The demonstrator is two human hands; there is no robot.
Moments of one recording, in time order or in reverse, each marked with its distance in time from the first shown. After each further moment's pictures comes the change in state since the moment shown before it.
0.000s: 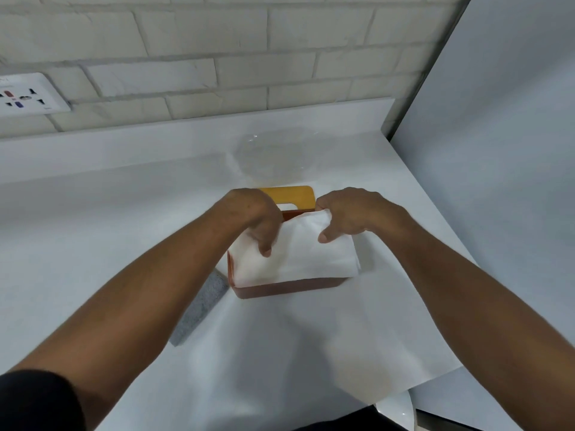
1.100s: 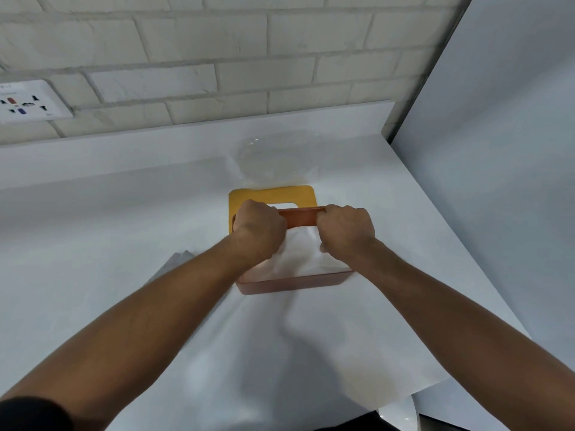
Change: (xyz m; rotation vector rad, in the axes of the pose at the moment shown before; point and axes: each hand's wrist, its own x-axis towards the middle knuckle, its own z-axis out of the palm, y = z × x) left_hand 0.006 0.022 0.036 0.367 0.441 -0.171; right_hand 0.016 -0.014 0.057 -0.347 0.369 0.089
